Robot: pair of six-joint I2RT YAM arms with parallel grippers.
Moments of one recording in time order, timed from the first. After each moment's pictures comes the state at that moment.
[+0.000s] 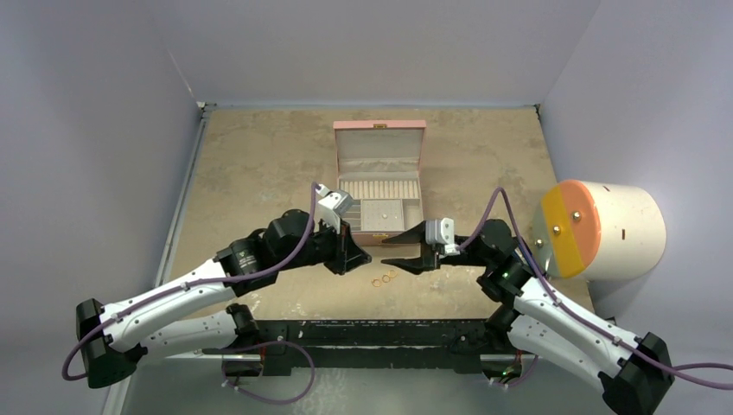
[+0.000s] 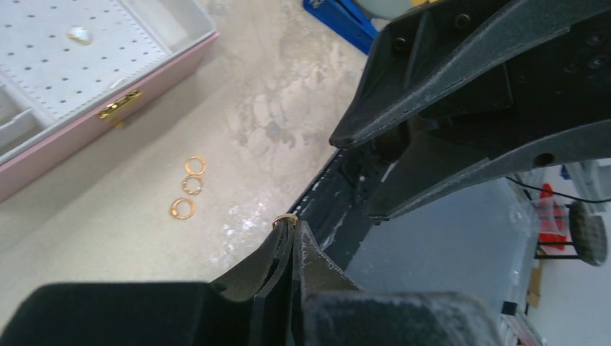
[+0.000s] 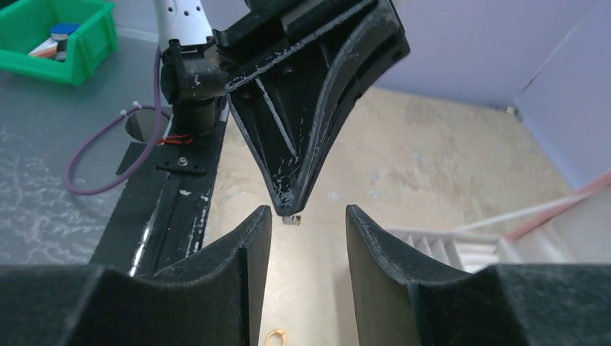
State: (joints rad) left arm -1.01 0.91 0.81 -0.32 0.11 -0.61; right arm 0.73 0.75 0.46 0.37 -0.76 -0.11
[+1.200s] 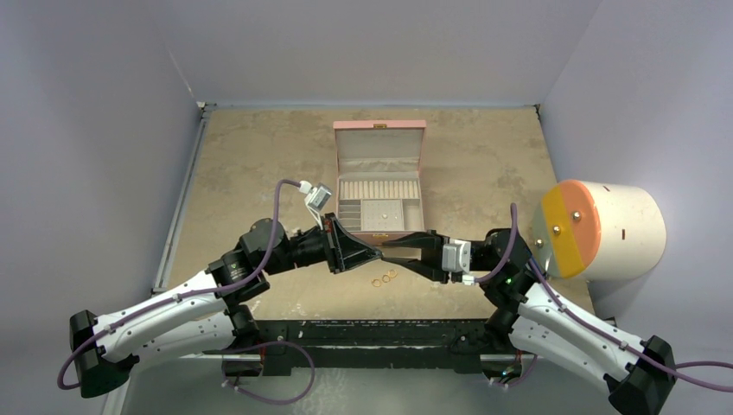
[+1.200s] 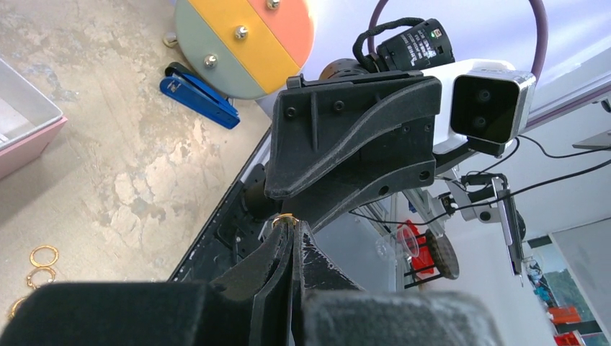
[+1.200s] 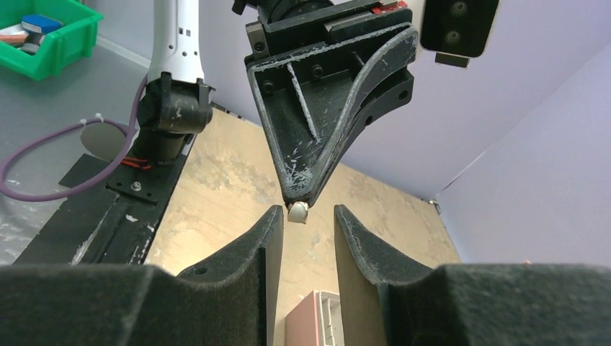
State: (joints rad) left arm -1.01 0.79 0.68 0.12 0.25 -0.86; right arm 0.79 0.70 0.44 0.56 -0.80 -0.31
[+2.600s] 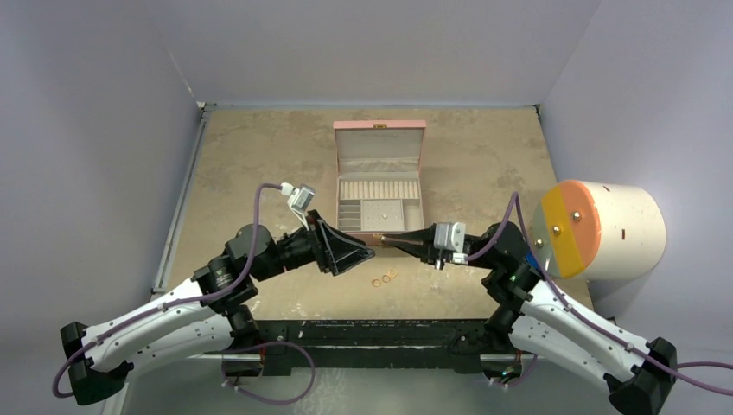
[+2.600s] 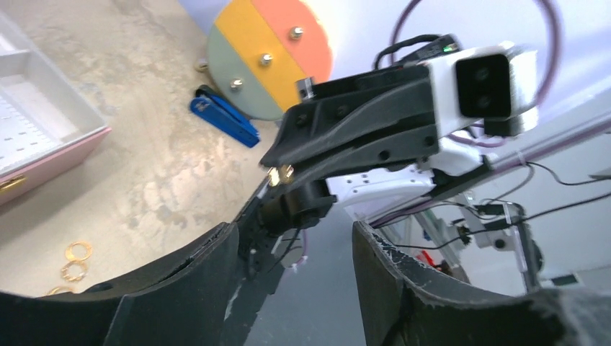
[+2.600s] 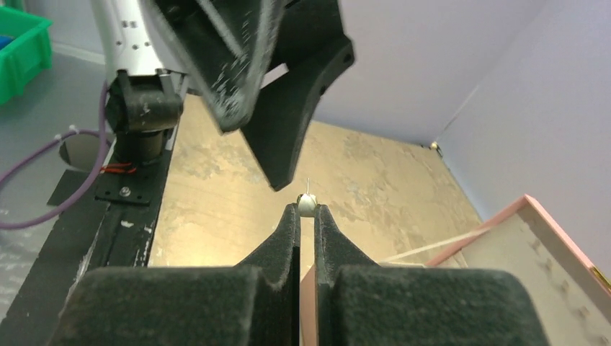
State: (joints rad) left arm -1.01 0.70 0.67 0.07 0.16 -0.85; right arm 0.79 0.69 0.49 0.43 -0.68 -0.25
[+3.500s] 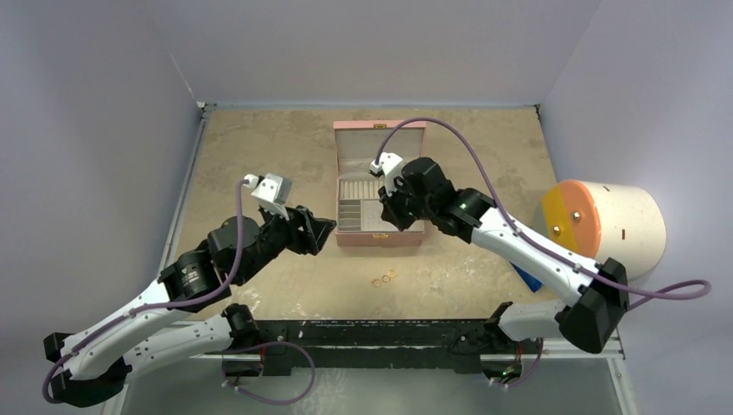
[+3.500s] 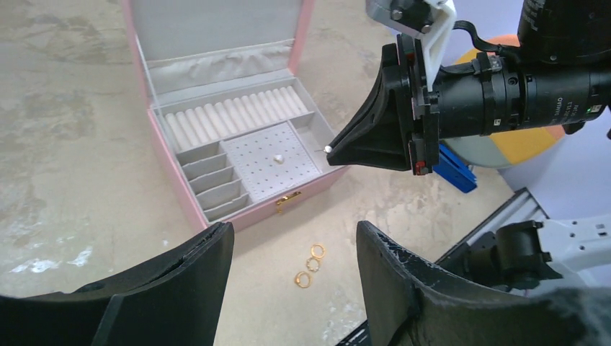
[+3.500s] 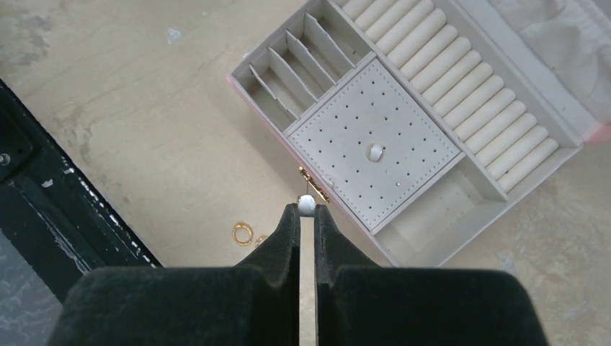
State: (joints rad) left arm -1.01 0.66 0.90 -0.45 -0.35 -0.47; right arm 0.79 1.27 1.12 -0.52 -0.08 0.00
